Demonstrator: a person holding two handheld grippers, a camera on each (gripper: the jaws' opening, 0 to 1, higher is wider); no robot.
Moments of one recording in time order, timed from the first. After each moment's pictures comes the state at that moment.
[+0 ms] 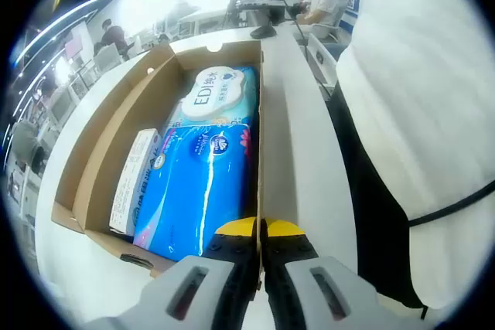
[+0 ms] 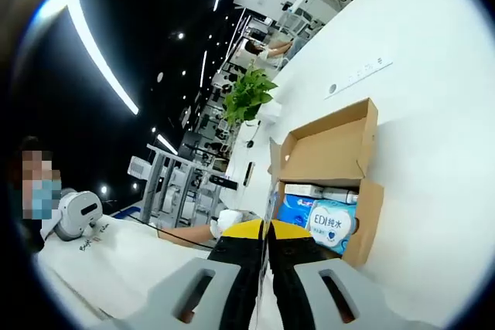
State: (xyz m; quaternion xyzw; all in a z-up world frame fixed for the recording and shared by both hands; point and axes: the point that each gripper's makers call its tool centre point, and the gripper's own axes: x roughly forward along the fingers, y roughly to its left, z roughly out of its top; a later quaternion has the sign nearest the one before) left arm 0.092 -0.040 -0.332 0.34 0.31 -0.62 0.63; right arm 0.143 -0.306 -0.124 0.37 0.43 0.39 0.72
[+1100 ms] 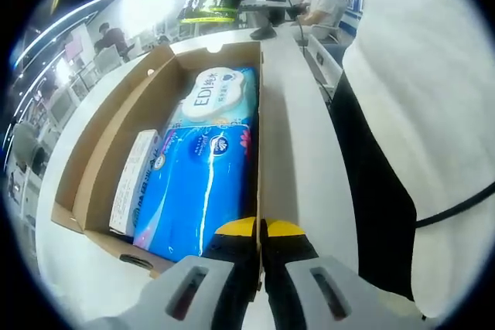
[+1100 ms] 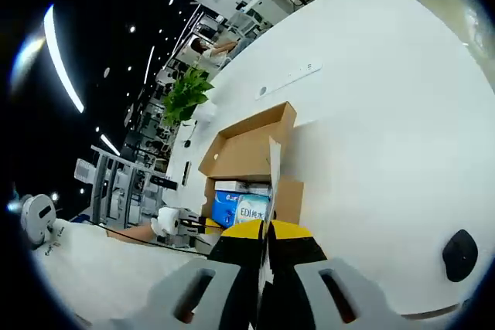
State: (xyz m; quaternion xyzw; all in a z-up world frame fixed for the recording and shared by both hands) left arm 0.092 -0.040 -0.332 0.34 0.30 -0.62 0.64; right arm 0.150 -0.366 -0.182 0.30 0.50 0.25 0.78
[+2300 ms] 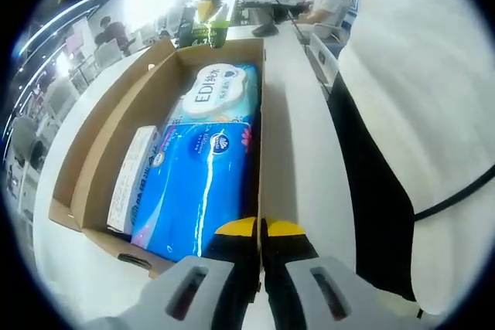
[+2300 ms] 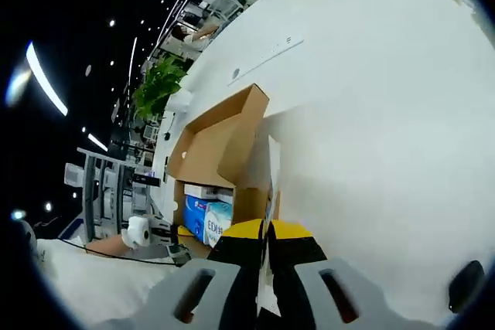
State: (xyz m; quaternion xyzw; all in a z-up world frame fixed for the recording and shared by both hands) left arm 0.093 -0.039 -0.332 0.34 0.32 -0.62 0.63; right arm 0.189 -0.346 -0.254 0.28 0.55 0.23 0.75
